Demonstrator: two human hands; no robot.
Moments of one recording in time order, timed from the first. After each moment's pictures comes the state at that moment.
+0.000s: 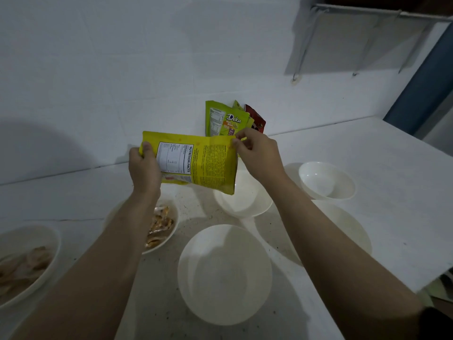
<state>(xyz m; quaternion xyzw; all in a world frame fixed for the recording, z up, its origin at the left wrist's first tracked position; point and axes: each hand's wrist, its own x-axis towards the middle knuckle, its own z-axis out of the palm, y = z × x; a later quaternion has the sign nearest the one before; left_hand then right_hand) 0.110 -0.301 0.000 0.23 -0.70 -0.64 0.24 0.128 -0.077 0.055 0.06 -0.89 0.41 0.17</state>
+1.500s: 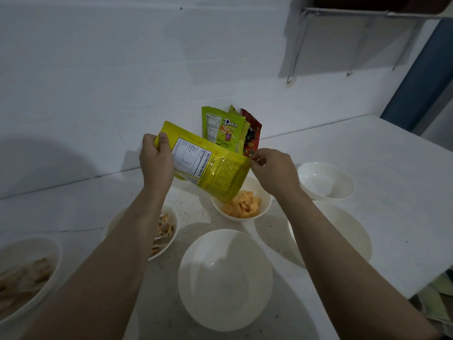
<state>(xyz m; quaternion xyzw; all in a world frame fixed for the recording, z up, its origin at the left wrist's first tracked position) 0.103 -0.276 0.025 0.10 -0.78 -0.55 0.29 0.138 -0.043 0.038 -0.02 -0.95 0.29 0.15</state>
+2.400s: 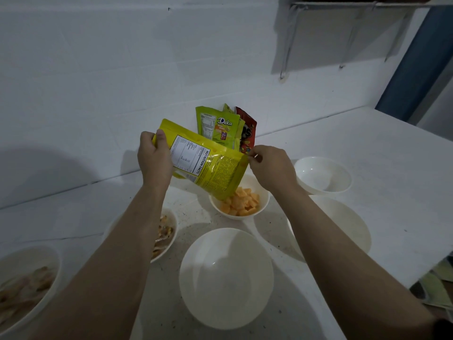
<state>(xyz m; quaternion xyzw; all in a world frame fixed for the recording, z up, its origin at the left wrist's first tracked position) 0.096 -0.270 0.034 0.10 -0.78 -0.55 0.29 0.134 -0.040 0.034 -0.03 -0.94 0.28 0.17</state>
